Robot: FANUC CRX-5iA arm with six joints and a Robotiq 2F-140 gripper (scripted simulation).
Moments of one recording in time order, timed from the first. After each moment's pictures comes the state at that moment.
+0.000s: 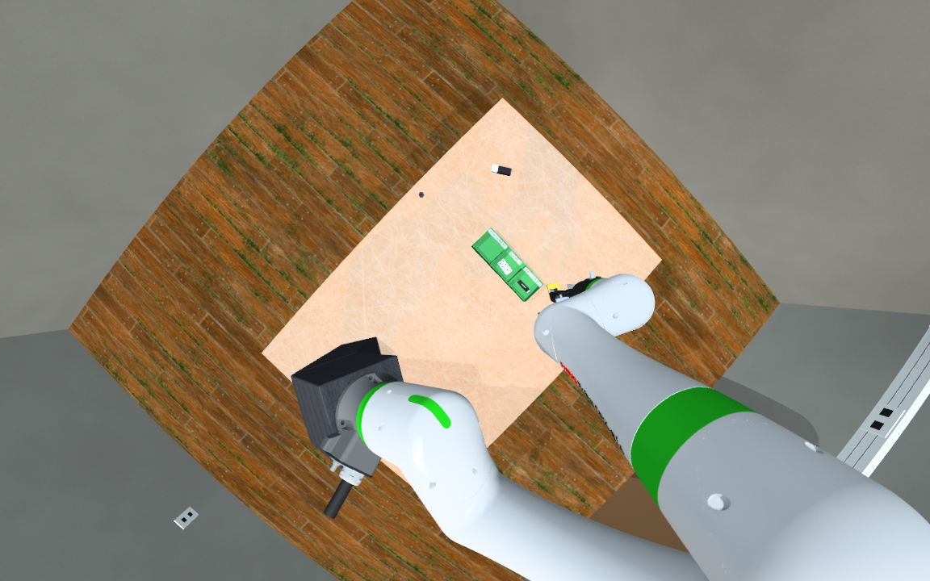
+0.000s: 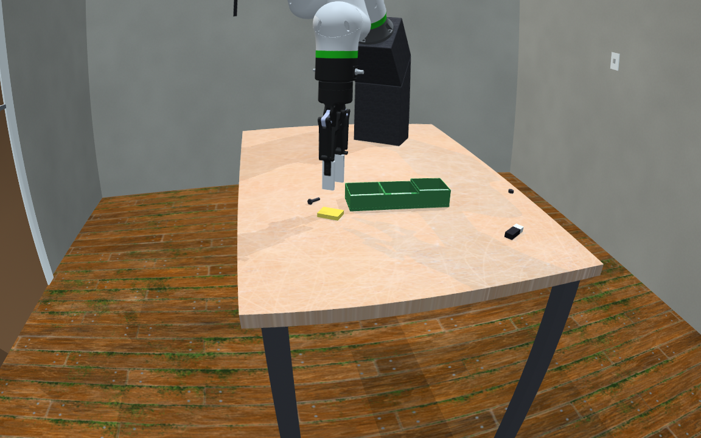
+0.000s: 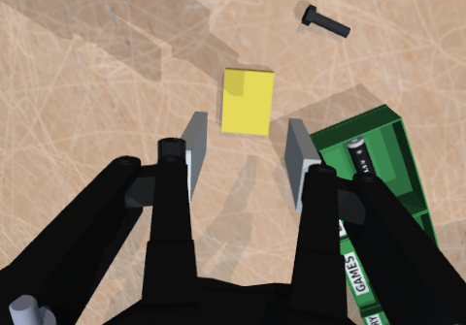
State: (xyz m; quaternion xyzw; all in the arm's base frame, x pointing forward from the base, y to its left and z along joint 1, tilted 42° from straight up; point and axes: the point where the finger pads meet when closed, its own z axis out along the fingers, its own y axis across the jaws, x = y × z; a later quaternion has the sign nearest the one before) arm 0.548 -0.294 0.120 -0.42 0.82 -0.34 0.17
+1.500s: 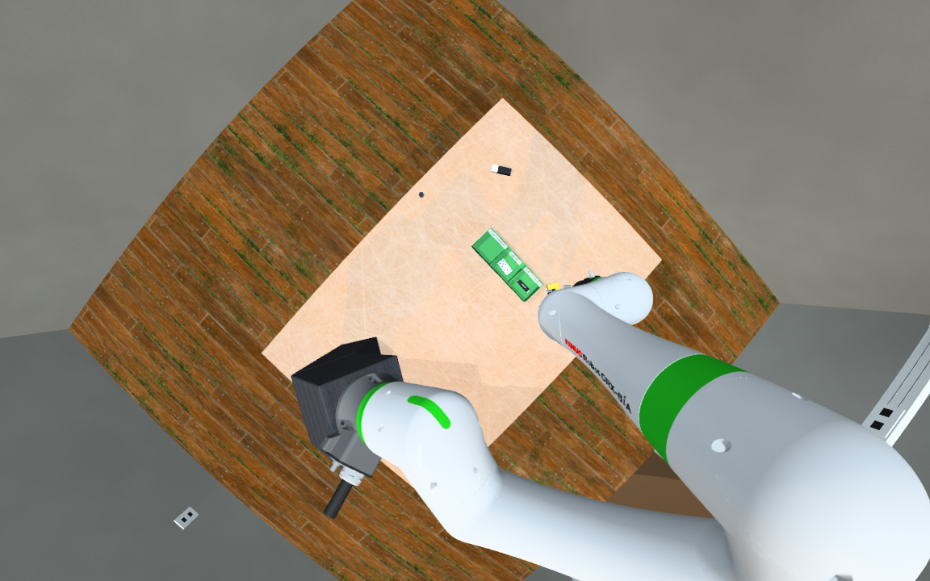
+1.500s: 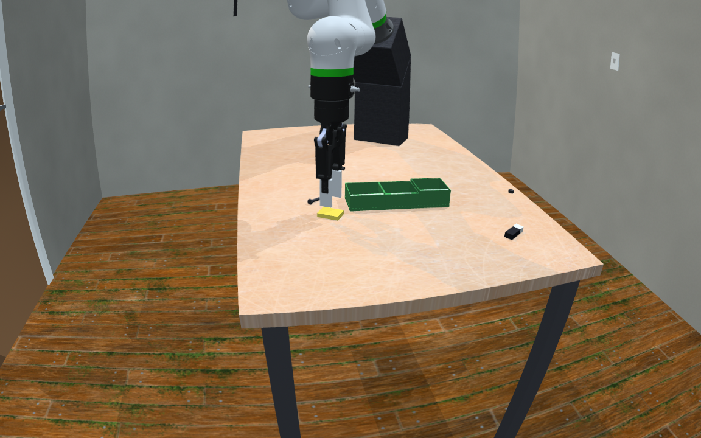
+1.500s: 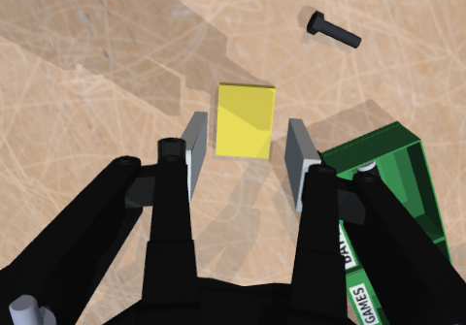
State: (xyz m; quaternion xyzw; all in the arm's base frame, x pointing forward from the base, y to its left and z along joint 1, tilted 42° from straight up) arm 0.568 -0.315 0.094 -0.43 0.83 -0.32 0.15
